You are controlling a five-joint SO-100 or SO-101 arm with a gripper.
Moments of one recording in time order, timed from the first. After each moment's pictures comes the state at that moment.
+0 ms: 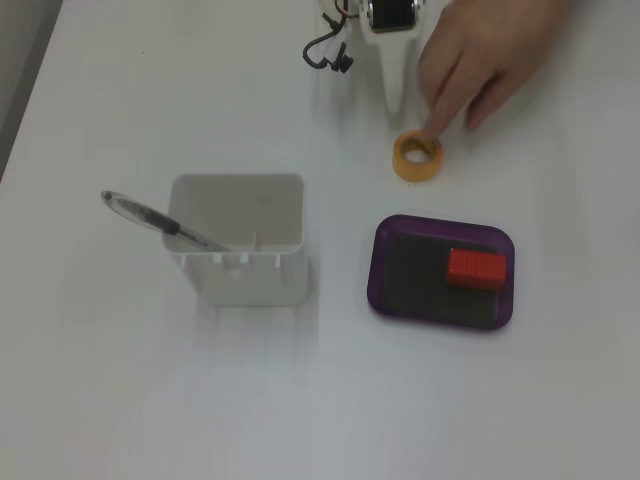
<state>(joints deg) -5.1 192.6 177.2 61.1 -3.8</state>
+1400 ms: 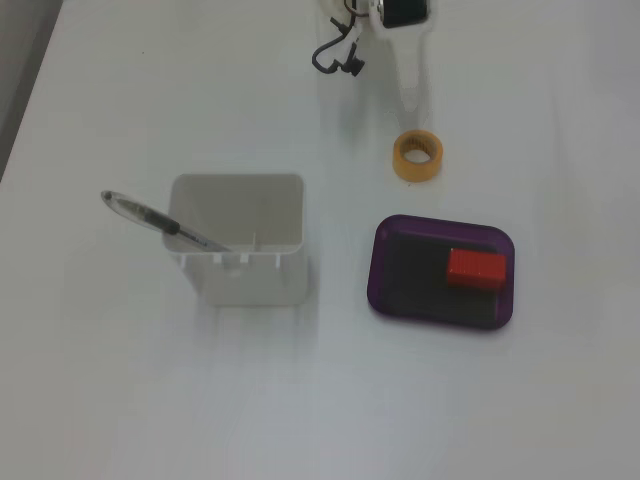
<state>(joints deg) -7.8 192.0 167.5 53.0 -2.9</state>
